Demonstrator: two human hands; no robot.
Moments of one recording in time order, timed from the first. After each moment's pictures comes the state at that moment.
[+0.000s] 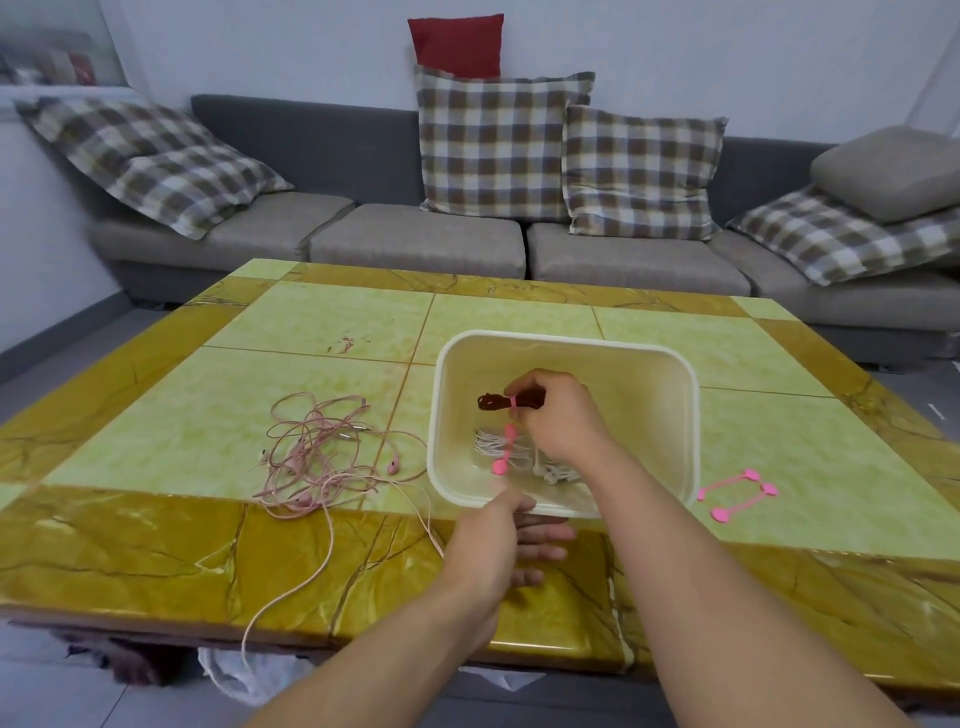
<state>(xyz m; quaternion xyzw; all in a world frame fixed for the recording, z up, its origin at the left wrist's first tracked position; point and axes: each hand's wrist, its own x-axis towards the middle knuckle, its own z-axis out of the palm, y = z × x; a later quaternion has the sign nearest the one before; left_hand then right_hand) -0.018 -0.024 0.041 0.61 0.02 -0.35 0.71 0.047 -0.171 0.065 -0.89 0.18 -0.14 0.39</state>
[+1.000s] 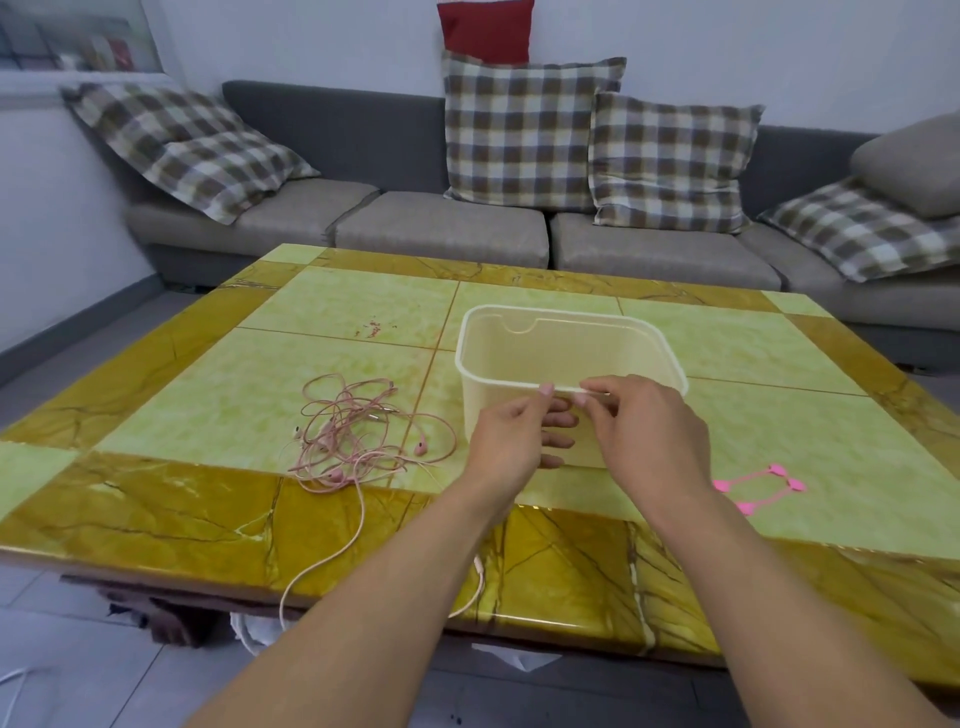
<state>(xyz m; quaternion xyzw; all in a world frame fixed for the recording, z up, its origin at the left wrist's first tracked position) 0.033 -0.038 0.064 0.66 -0.11 -0.19 0.72 -0.027 -0.155 0.092 -0.94 0.23 -0.23 0.13</state>
